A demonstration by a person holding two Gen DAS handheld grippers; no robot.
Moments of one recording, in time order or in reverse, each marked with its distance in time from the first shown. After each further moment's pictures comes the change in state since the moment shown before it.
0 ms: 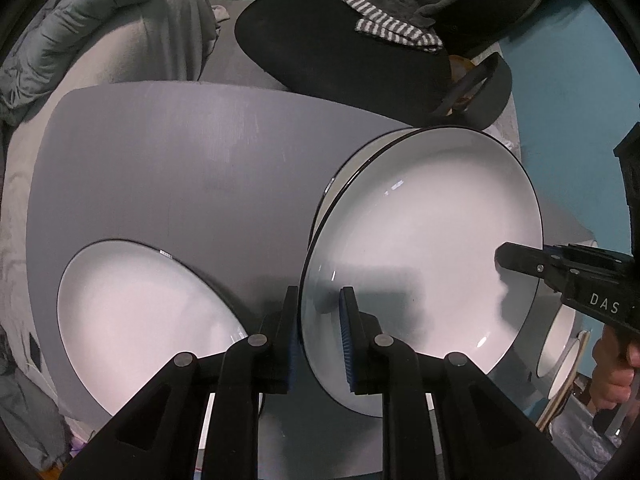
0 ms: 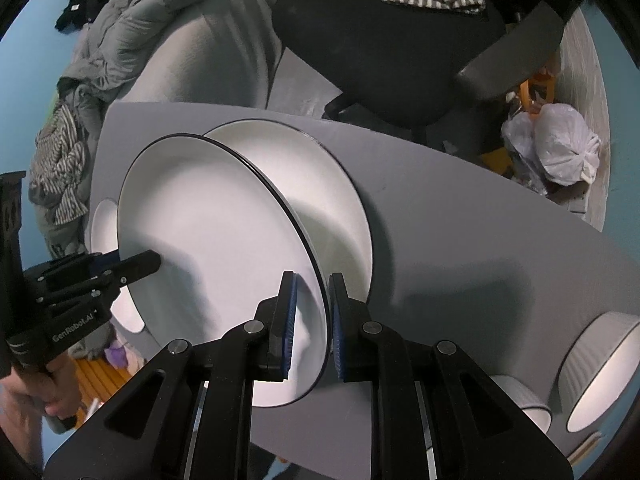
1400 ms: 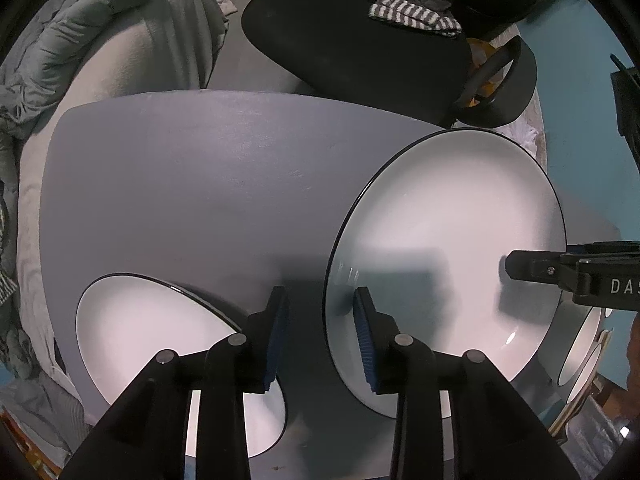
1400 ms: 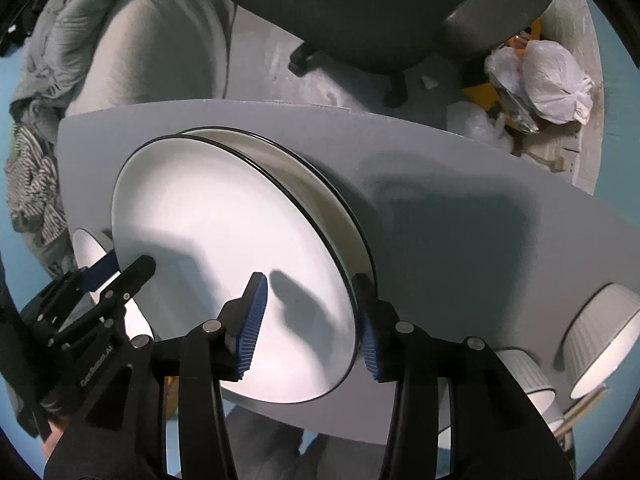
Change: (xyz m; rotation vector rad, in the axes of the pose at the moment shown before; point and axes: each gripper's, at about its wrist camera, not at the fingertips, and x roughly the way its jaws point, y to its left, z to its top) left arm 0.012 -0.004 0.028 0.027 0.056 0.097; right arm 0.023 -0.003 0.036 0.159 0.238 -0.061
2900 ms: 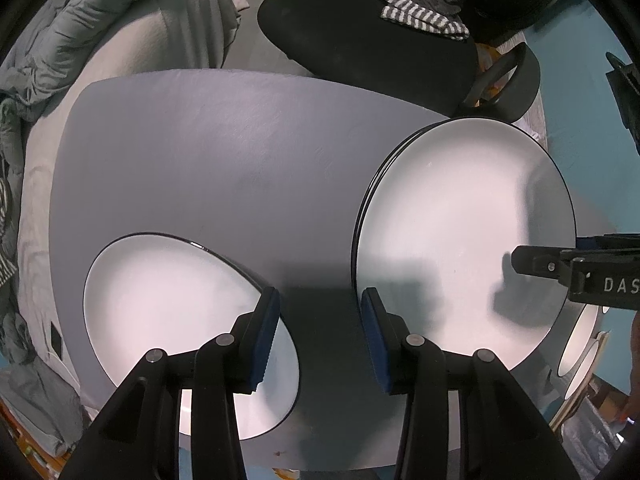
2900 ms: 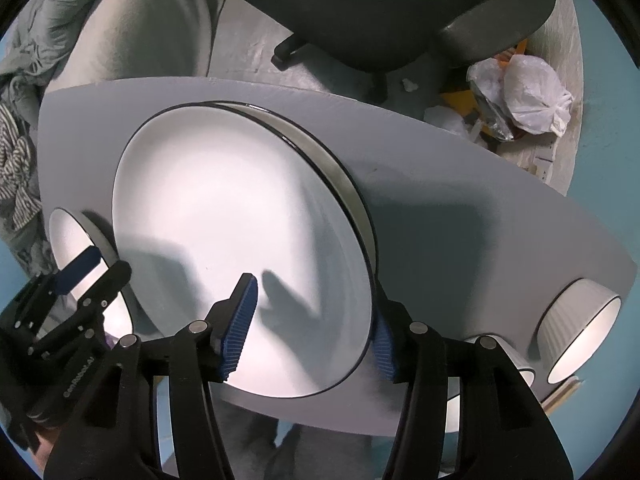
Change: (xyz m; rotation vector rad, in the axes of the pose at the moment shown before) left arm -0.010 0.016 -0.020 -0.040 -0.002 -0.009; right arm -0.004 0.019 -0.006 -0.044 0.019 -0.136
